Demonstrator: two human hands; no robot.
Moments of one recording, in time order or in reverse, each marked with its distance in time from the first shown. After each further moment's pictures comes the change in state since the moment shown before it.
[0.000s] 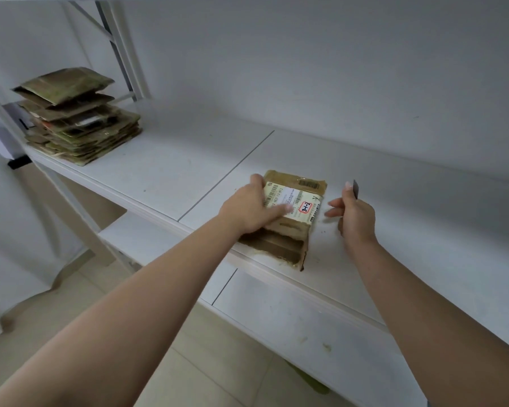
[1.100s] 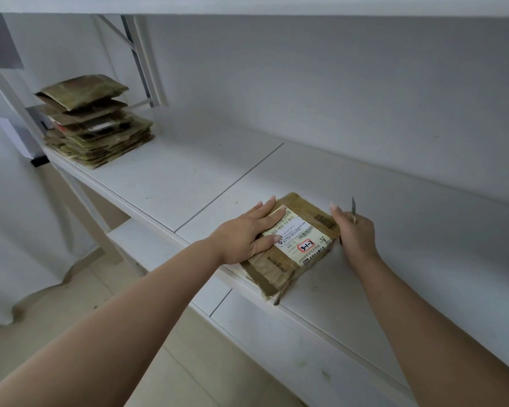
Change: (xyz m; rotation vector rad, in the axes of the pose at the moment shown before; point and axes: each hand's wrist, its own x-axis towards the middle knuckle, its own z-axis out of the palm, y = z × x) left_hand 0.008 -0.030 0.017 0.178 -0.212 0.301; right_hand 0.039 0.008 -0.003 -0.078 -0.186 -0.117
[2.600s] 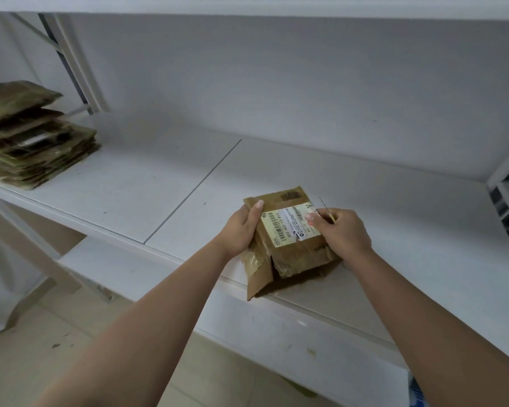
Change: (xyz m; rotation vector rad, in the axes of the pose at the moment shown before) left_hand 0.030 0.031 0.025 -0.813 0.170 -0.197; right_hand -0.043 -0.018 -0.030 -0.602 0.080 0.039
